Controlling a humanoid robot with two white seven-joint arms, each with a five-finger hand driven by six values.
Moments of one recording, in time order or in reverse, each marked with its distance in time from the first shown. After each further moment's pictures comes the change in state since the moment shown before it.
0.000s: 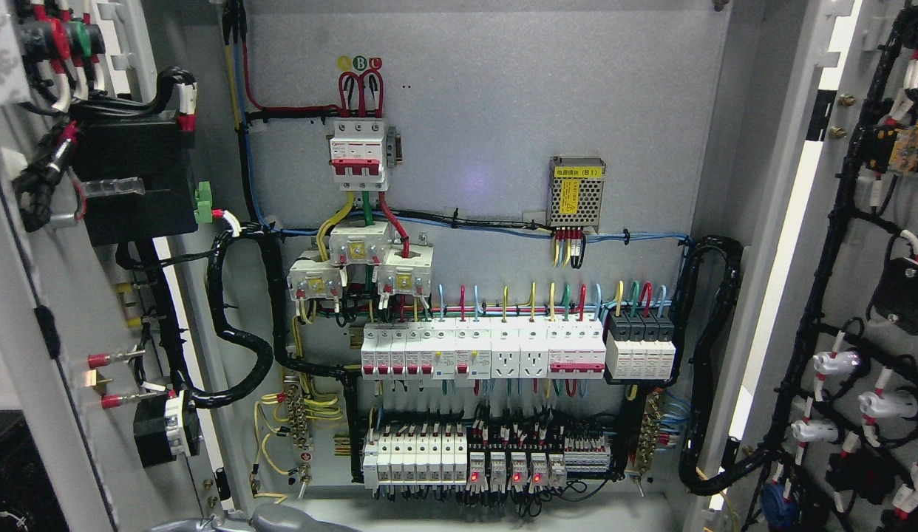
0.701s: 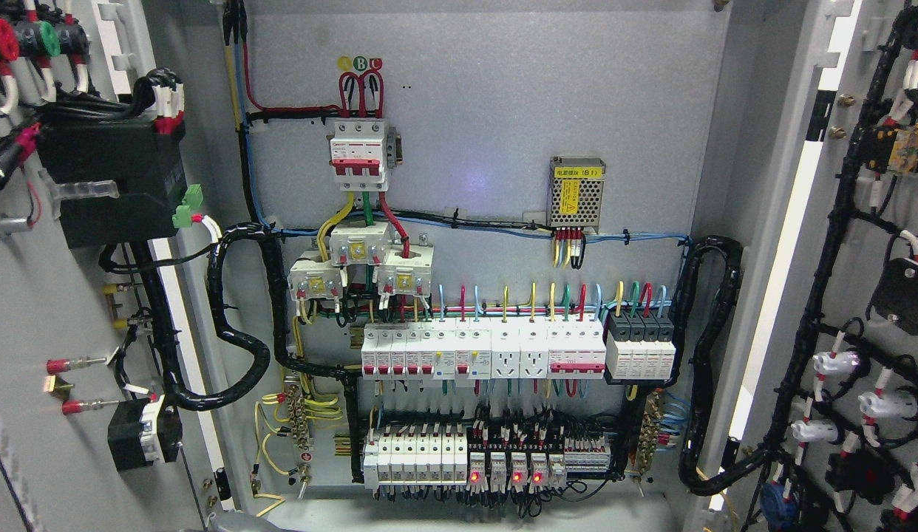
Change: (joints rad) left arm 0.112 0.015 -0.003 -0.181 -0.001 0.001 0.000; right arm -0.031 0.050 0.032 0.074 0.004 0.000 -0.001
